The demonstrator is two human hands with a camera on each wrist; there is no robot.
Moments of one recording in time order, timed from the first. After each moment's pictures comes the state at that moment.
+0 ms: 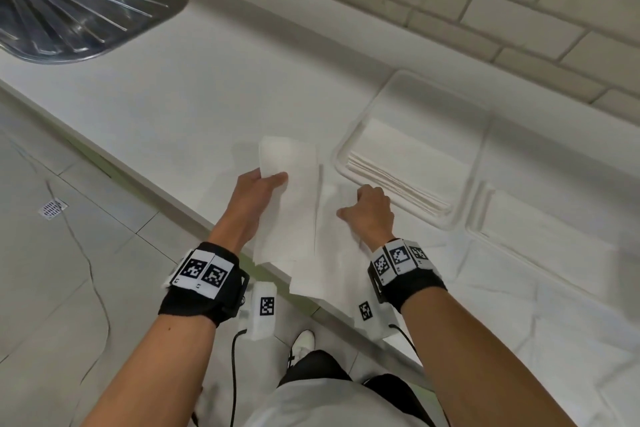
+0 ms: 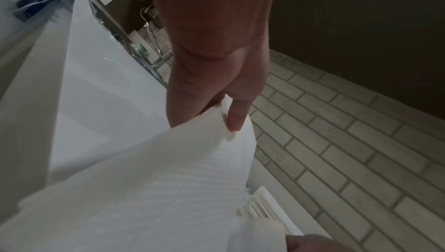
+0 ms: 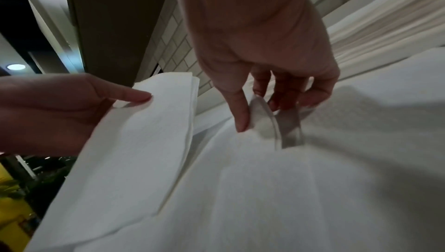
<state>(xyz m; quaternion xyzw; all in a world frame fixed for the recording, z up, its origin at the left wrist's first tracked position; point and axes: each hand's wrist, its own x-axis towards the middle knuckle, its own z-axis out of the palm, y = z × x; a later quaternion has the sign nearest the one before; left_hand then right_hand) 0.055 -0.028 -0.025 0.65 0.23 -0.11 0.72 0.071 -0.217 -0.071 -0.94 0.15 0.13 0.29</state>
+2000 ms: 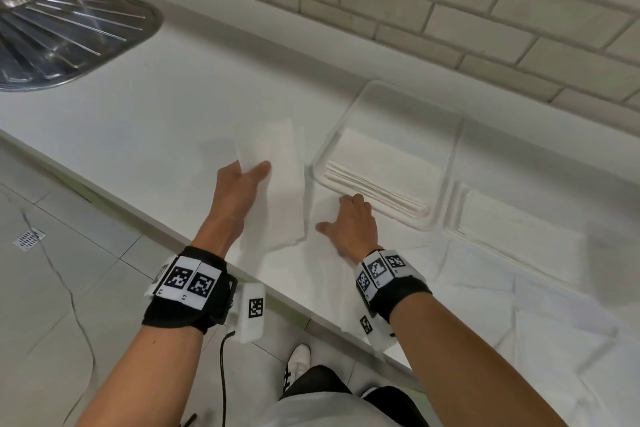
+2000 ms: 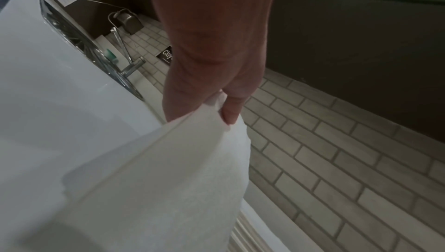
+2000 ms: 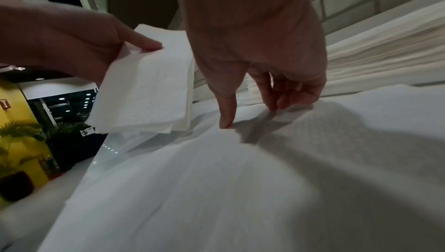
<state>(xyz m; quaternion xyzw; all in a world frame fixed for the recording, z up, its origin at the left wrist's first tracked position) 0.067 -0.044 0.002 0.69 0.19 -0.02 0.70 0.057 -0.226 -0.074 -0.96 0.08 0.12 0.22</state>
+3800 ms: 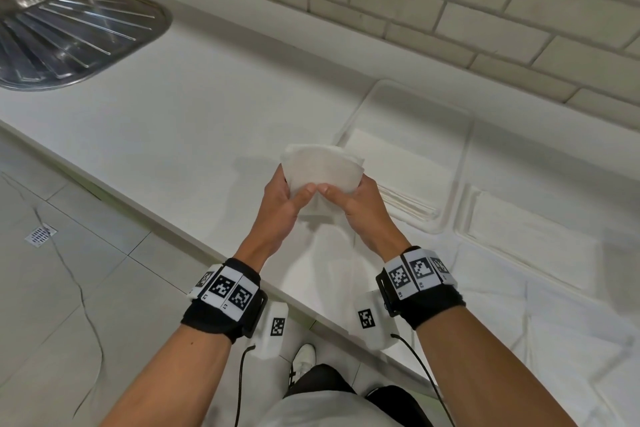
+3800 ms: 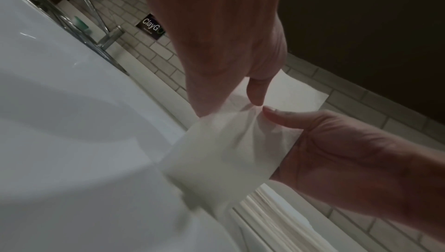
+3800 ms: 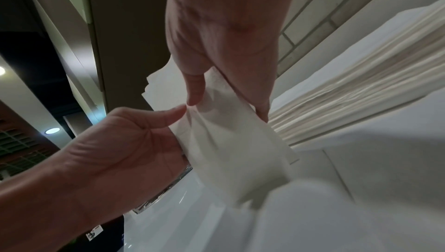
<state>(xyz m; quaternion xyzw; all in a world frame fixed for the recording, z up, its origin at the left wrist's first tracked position) 0.054 -0.077 -0.028 0.64 -0.01 -0.05 0.77 0.057 -0.220 -0.012 -0.71 0.04 0.07 0.70</state>
